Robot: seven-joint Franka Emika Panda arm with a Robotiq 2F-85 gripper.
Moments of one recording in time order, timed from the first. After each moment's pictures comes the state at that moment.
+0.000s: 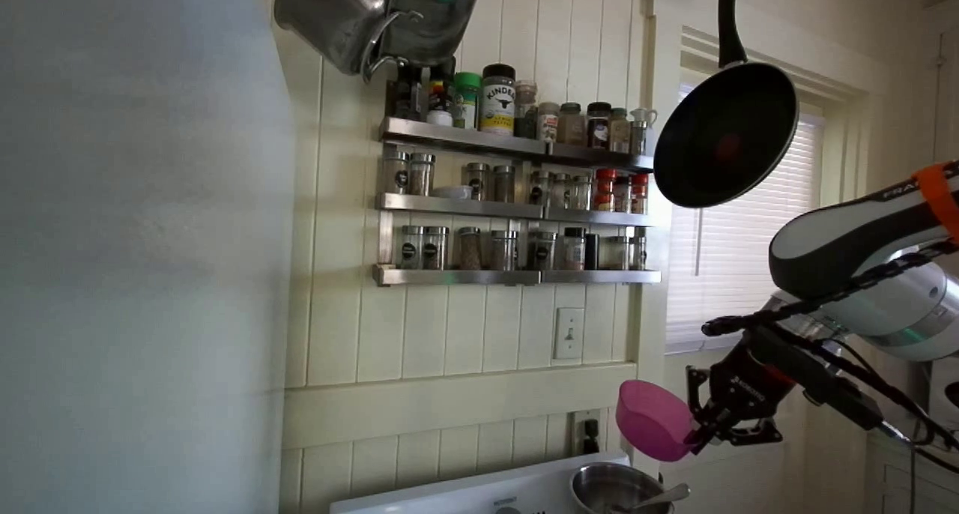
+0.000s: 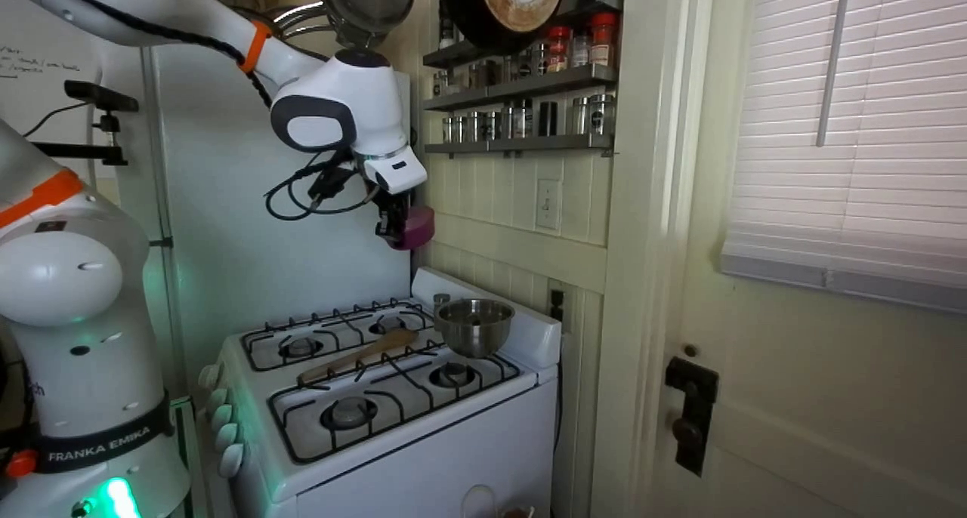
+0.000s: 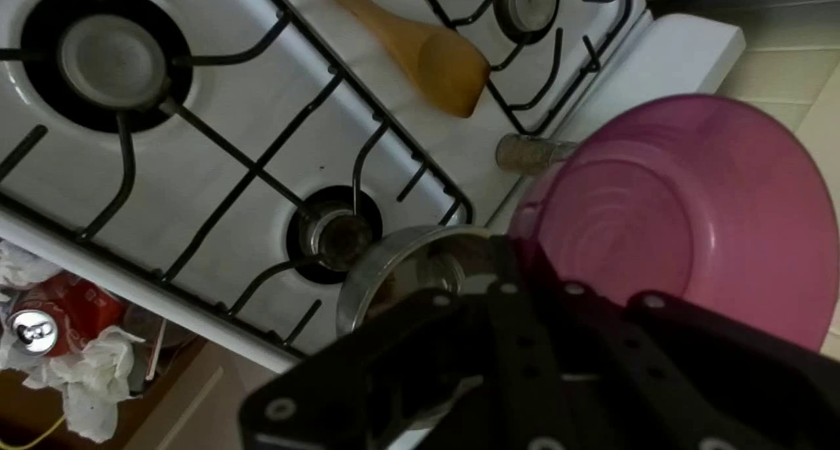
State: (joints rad) arm -0.06 -0.64 -0.01 -2.73 0.63 2.35 0.30
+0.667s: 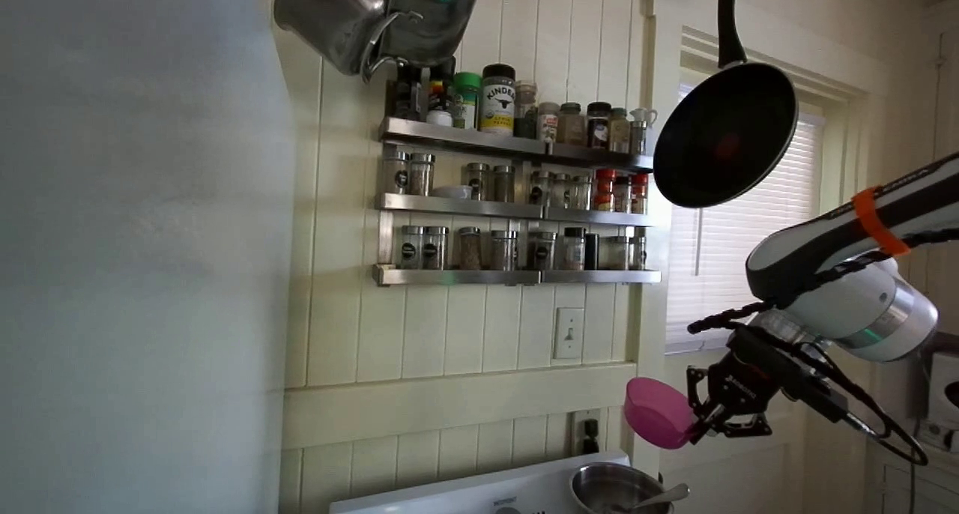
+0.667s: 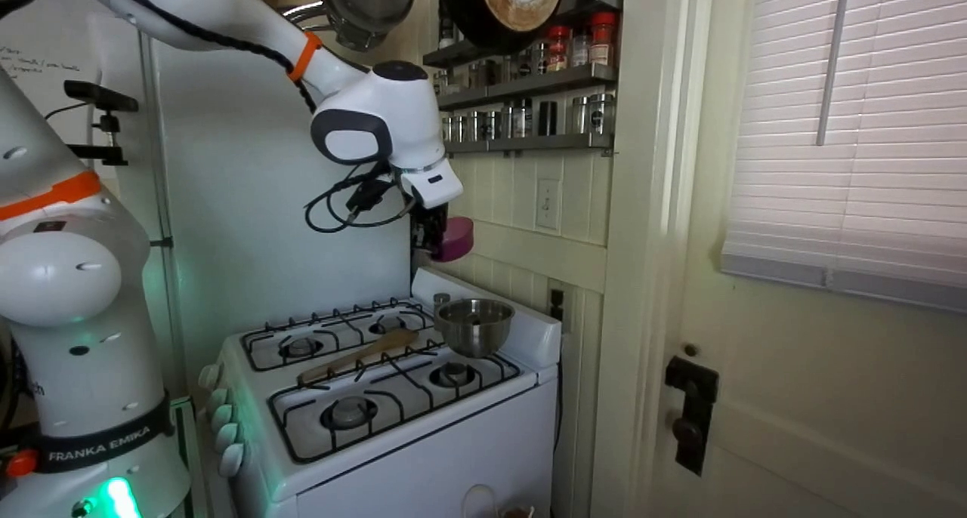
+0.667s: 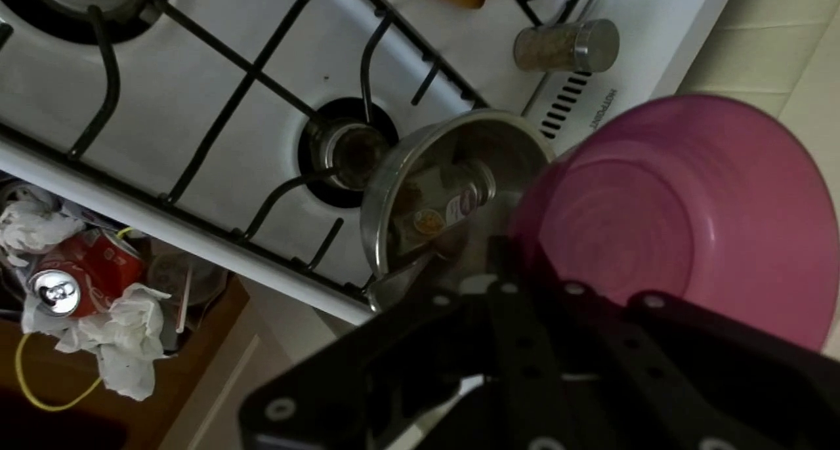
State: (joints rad) arm -0.07 -0.44 -0.10 -2.62 0.64 2.44 0.29
